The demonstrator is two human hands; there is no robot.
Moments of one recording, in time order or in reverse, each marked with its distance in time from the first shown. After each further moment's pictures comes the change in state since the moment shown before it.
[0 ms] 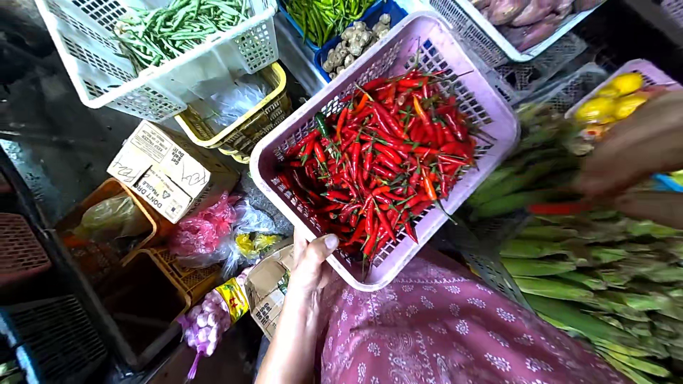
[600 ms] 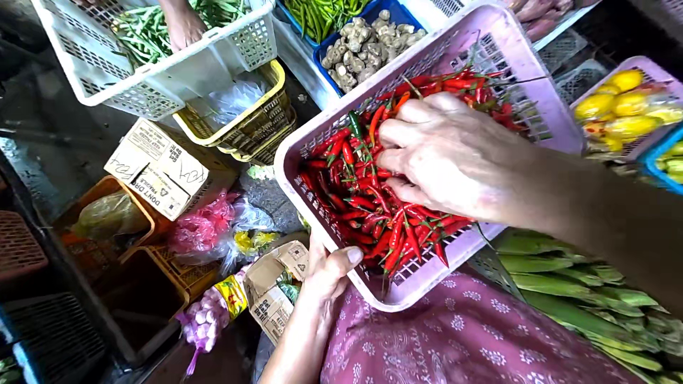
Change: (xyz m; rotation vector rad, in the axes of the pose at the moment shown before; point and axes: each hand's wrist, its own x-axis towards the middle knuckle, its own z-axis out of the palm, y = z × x) left_hand -0.017 -0.005 0.024 -0.055 -0.045 -0.088; right_hand 0.098 -0.016 0.091 -0.565 -0.286 -0.165
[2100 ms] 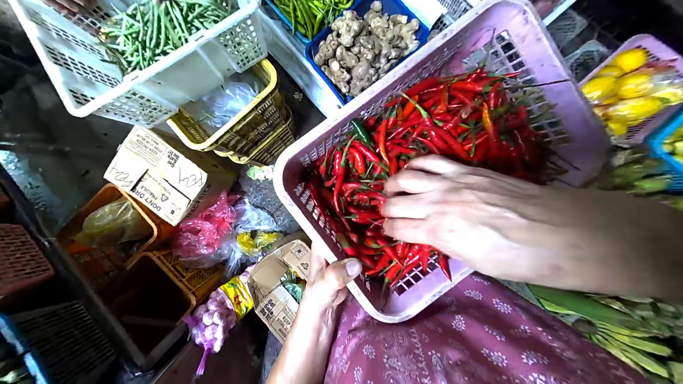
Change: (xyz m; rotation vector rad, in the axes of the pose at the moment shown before) left_hand -0.009 -0.004 0.000 -0.033 -0.041 -0.014; right_hand -0.043 -0.014 0.012 0.233 -0.038 -0.249
